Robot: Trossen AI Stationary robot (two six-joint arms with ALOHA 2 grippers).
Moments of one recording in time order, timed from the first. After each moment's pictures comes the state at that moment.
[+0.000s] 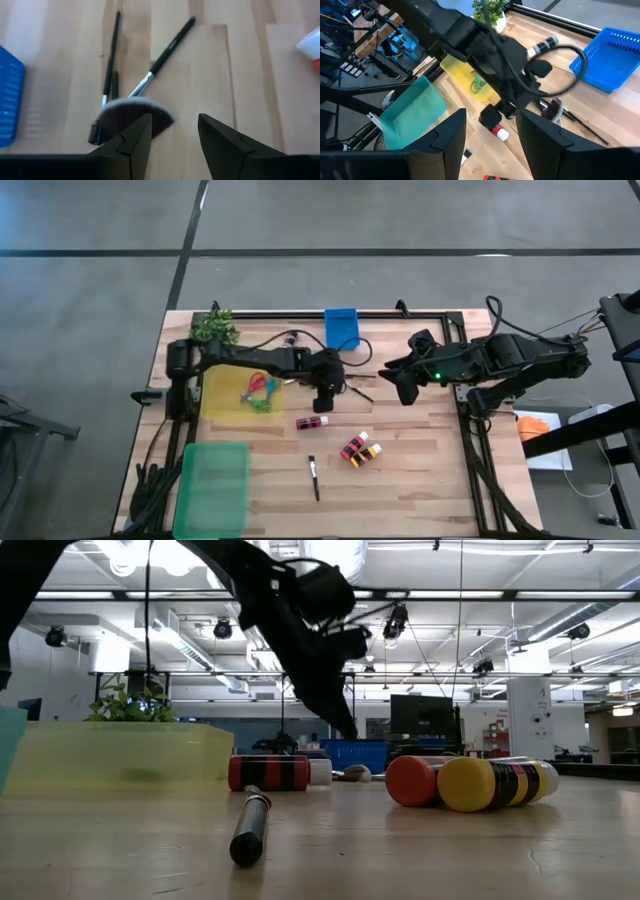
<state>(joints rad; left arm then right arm) 0.16 1.98 1.34 -0.35 0.07 0.16 0.23 1.18 1.46 -0.88 0.42 0.90</state>
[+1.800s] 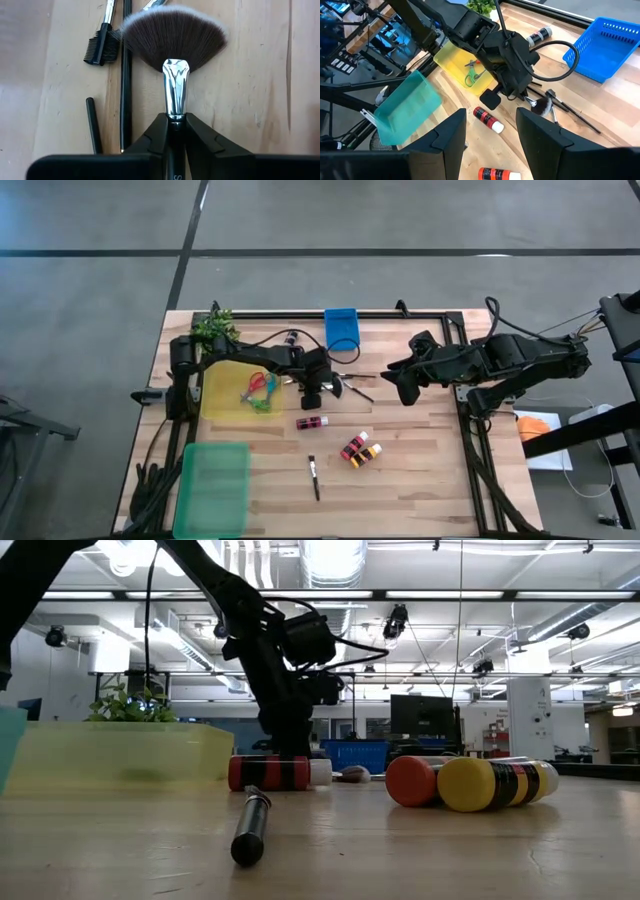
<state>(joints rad) 0.24 2.00 1.21 -0.37 0.12 0.14 0.23 1.18 1.45 -0.93 0.42 0.93</state>
